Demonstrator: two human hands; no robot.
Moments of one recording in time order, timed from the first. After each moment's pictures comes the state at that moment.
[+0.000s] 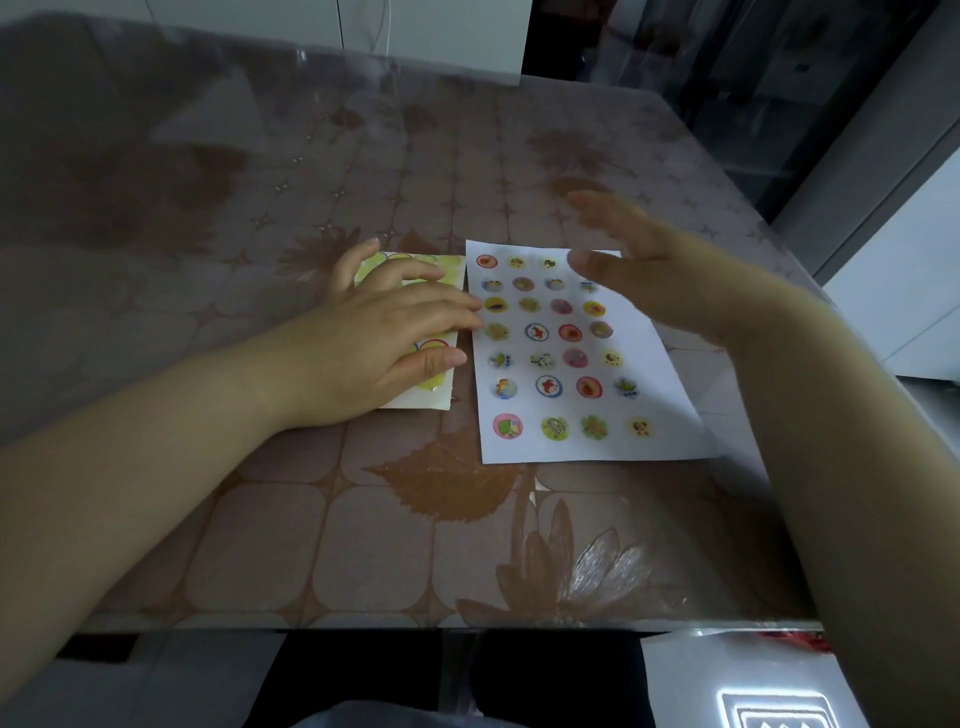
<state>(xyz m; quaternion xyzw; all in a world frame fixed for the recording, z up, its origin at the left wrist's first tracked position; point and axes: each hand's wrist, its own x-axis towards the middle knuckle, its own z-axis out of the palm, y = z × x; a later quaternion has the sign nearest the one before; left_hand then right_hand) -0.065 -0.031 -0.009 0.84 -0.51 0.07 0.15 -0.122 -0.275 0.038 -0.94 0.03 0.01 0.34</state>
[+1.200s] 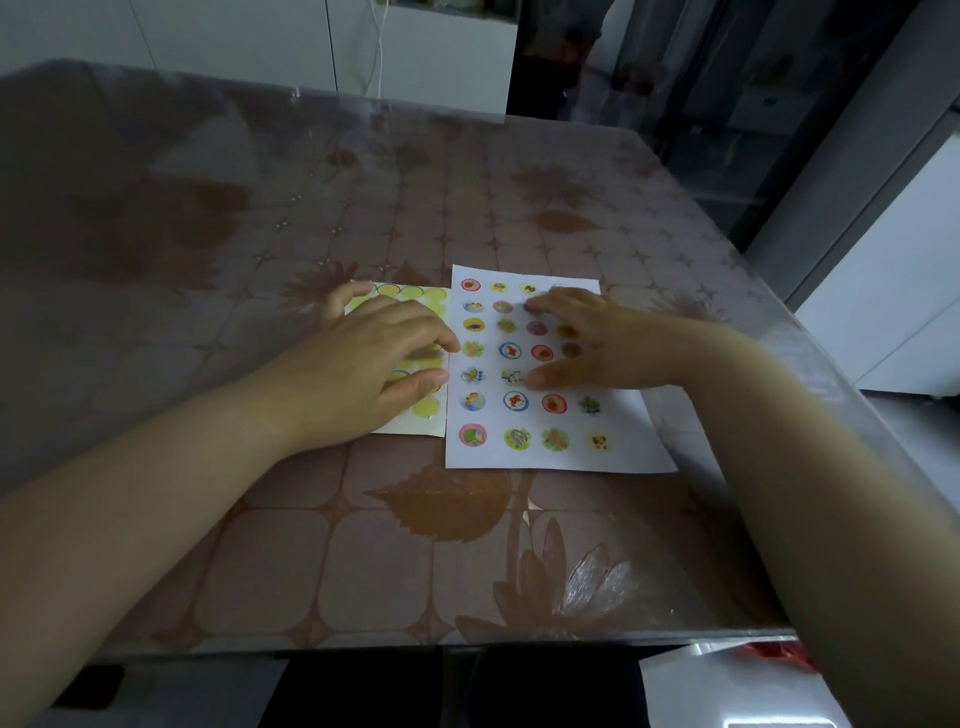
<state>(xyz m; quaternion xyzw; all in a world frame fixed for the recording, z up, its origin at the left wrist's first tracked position) -0.061 -0.028 -0.012 0.84 -0.49 0.10 0.20 -0.123 -0.264 0.028 -0.97 0.02 0.16 0.16</state>
